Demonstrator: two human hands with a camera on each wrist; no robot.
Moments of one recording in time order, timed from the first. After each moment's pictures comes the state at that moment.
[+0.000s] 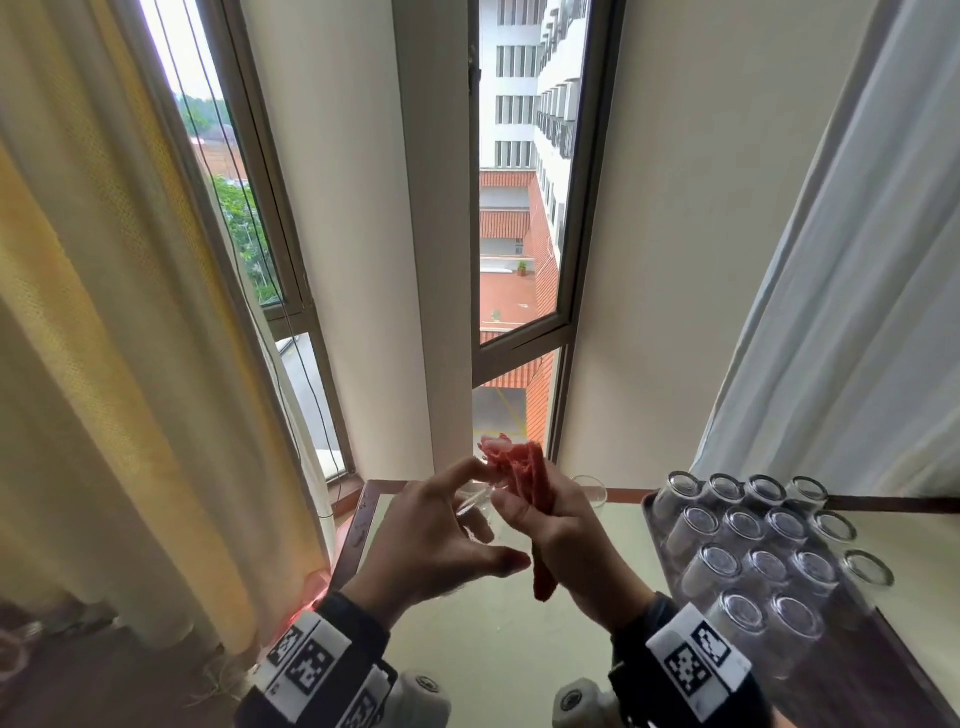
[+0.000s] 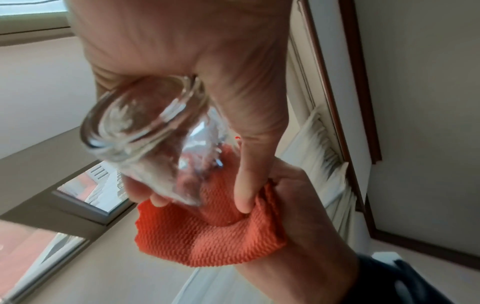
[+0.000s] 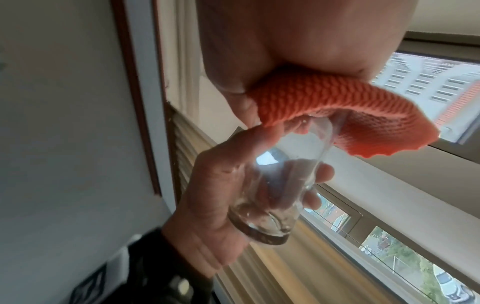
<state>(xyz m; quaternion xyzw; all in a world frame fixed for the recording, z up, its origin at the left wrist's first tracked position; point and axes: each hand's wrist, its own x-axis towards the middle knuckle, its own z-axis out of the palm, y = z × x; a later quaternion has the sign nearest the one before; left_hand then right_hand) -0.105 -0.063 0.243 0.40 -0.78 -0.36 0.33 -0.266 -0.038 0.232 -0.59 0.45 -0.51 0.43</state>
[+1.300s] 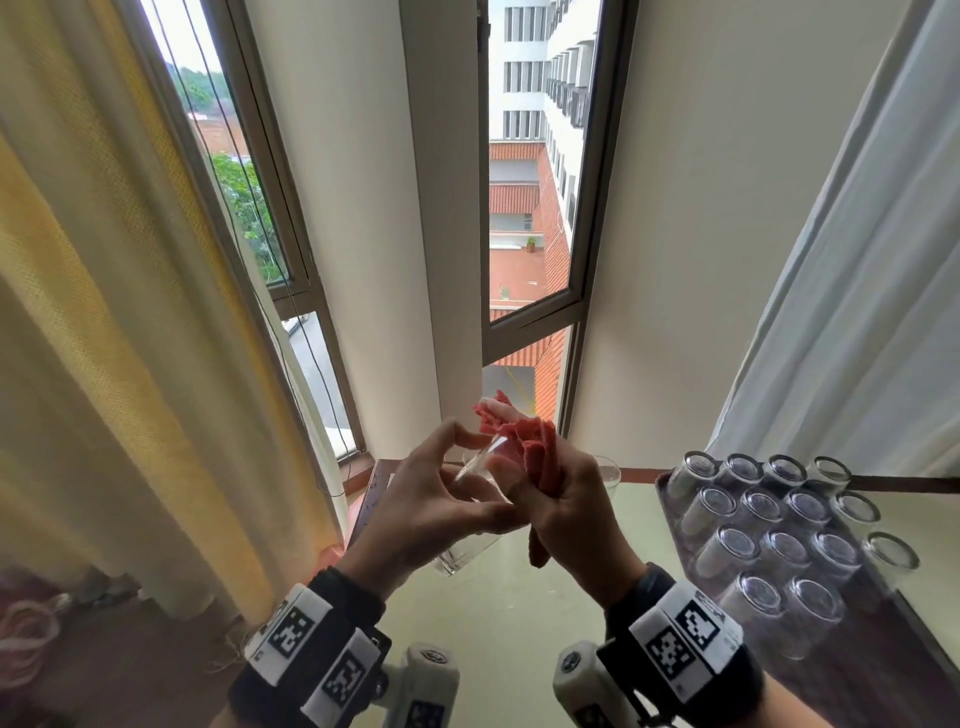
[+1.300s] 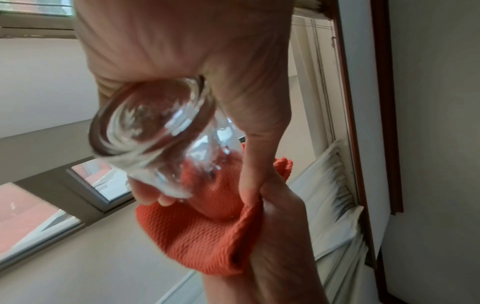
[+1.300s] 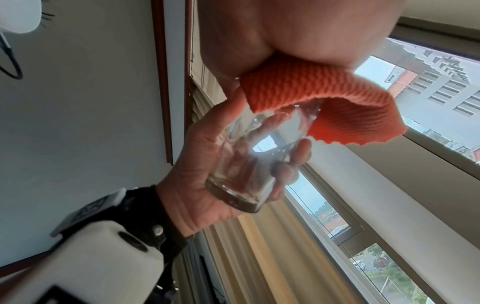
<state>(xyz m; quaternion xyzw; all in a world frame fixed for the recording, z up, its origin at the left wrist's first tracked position) -0.095 -0.074 0.243 0.38 -0.68 -0.51 0.37 -0.255 -0.049 0.230 -0.64 0.41 -0.57 0.32</state>
